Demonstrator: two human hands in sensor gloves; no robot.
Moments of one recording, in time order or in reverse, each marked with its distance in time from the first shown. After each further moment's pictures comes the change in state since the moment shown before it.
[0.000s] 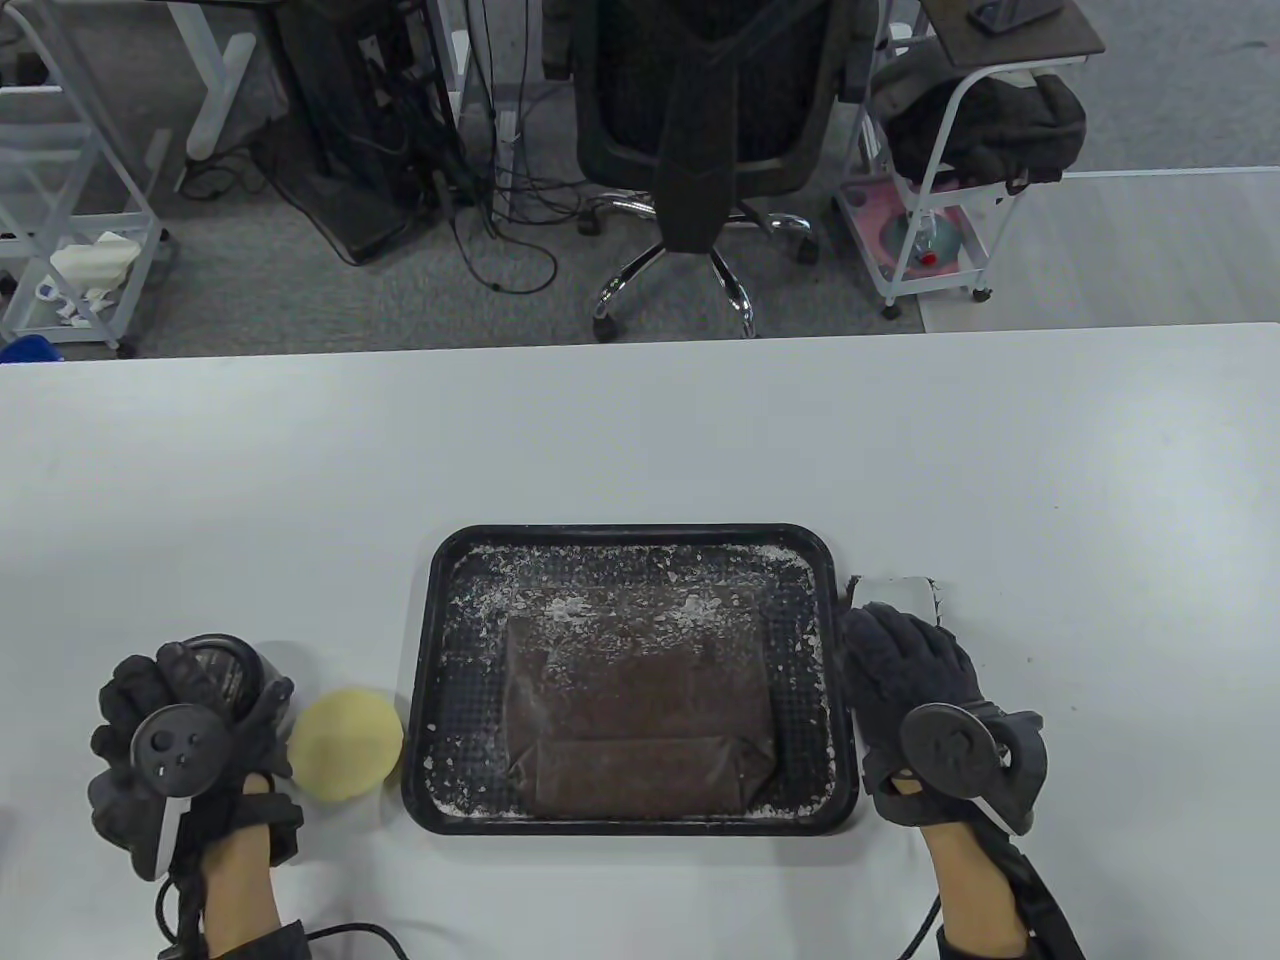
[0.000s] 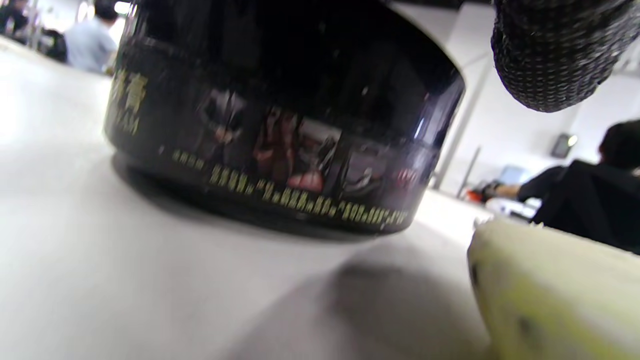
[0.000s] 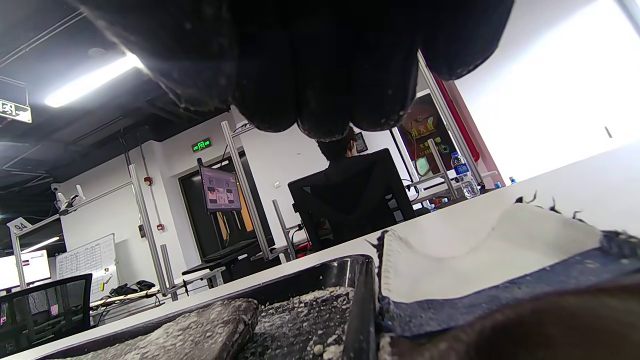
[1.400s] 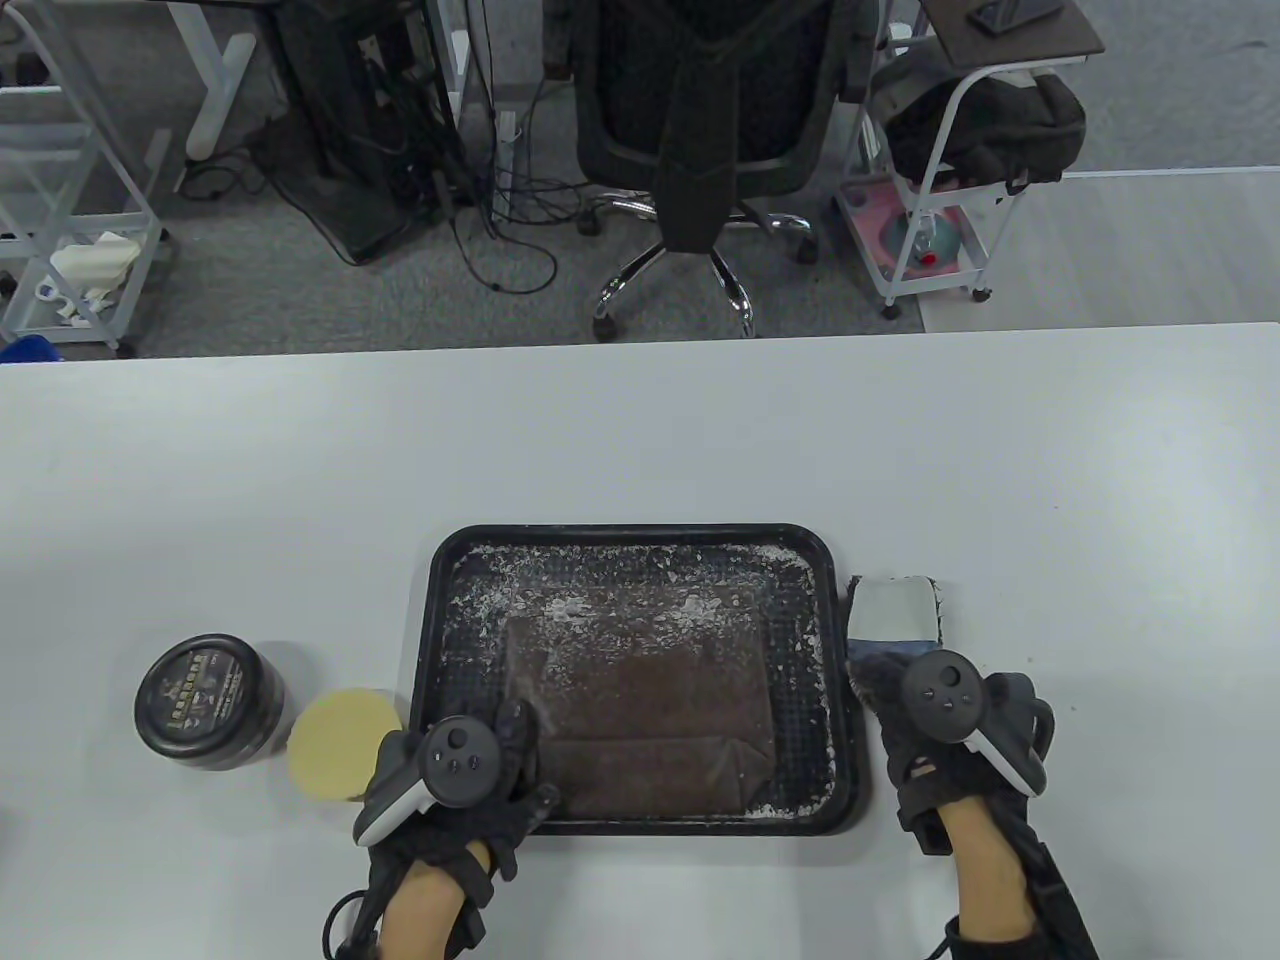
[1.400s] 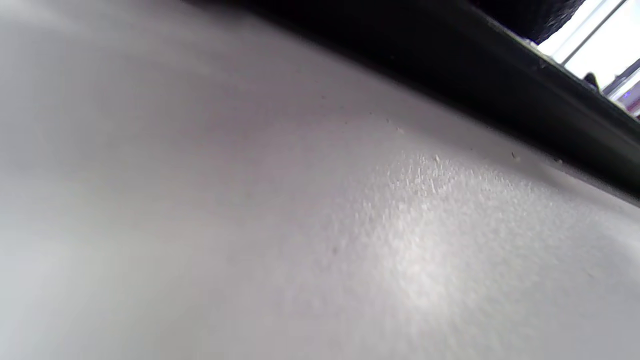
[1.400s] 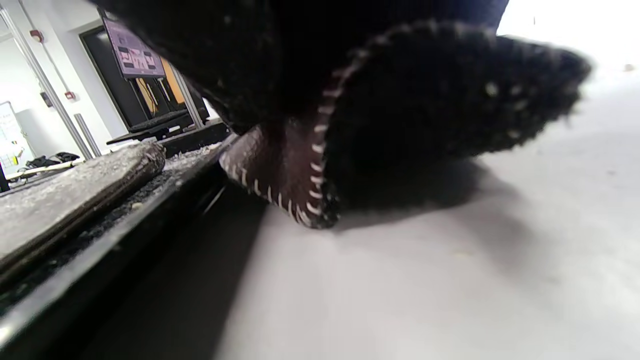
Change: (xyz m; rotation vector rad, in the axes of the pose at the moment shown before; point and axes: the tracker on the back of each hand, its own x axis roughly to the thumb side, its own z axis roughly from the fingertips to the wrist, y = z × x) left_hand 0.157 -0.093 0.109 -0.746 -0.597 -0.008; right_hand -0.030 0.022 -0.005 0.427 0.199 0.106
